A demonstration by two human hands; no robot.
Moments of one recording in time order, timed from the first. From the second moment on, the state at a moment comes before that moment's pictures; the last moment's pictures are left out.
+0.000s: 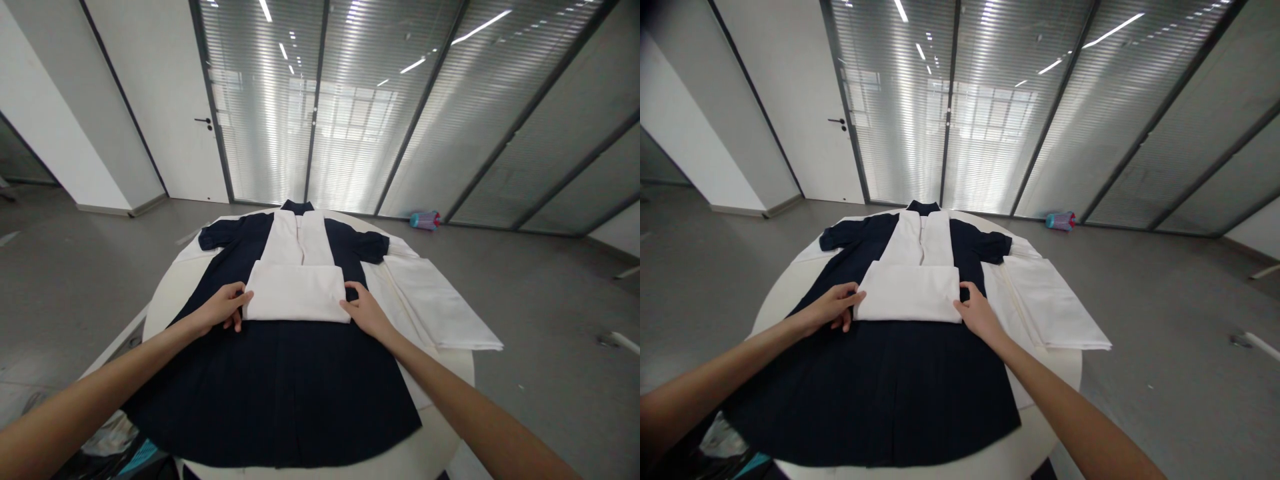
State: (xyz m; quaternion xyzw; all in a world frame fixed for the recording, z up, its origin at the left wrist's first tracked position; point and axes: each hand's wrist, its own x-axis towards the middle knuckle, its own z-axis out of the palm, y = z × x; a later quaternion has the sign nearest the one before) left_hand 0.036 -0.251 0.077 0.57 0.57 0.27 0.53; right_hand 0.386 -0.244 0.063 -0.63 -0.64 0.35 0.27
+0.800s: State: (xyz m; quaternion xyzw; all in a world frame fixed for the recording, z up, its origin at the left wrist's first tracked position) left_hand 0.100 -0.247 0.092 0.90 0.38 0.20 0.02; right_hand 0.328 -0.236 0.077 -0.45 -0.89 0.02 0.11
